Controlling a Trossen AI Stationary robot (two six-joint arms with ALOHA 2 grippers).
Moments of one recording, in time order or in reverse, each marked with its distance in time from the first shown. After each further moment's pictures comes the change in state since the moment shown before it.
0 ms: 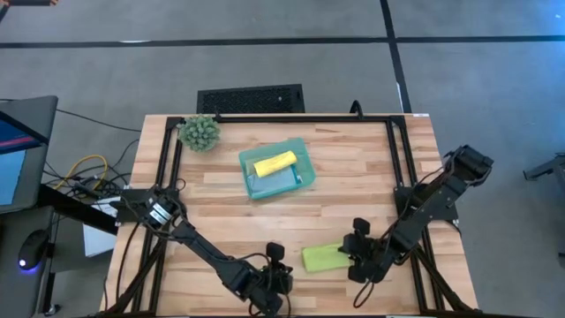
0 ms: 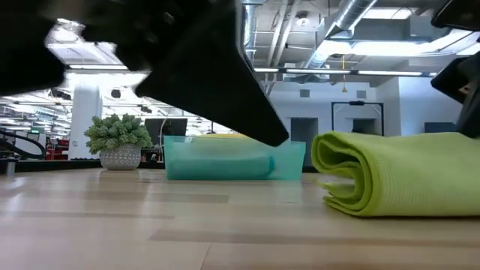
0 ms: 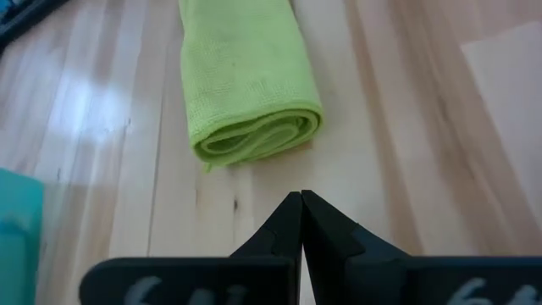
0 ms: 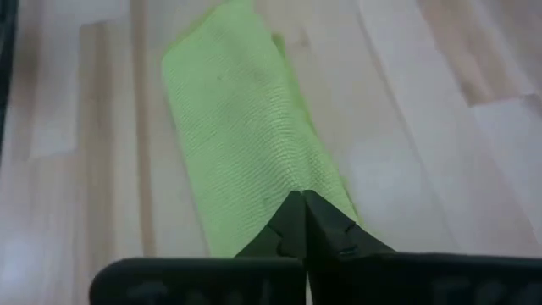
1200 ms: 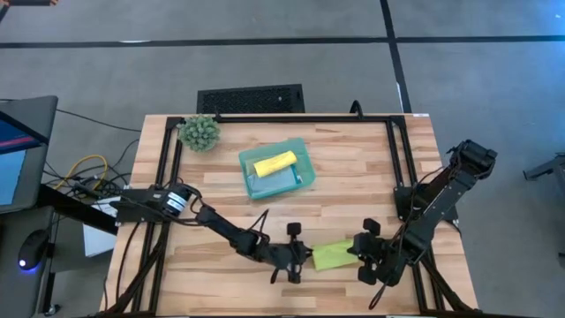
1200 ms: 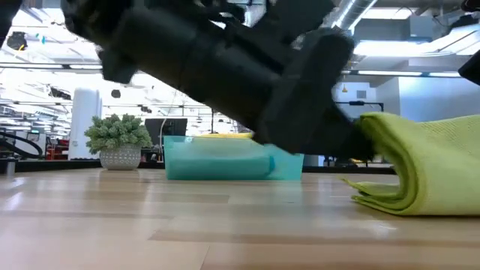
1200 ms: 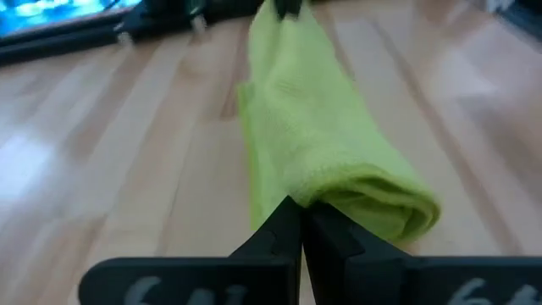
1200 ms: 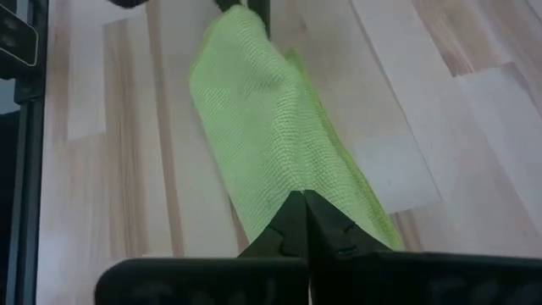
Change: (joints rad) left arm 0.220 0.033 -0.305 0.901 0.227 0.189; right arm 0.095 -0.087 0.000 -0.130 0.038 0.152
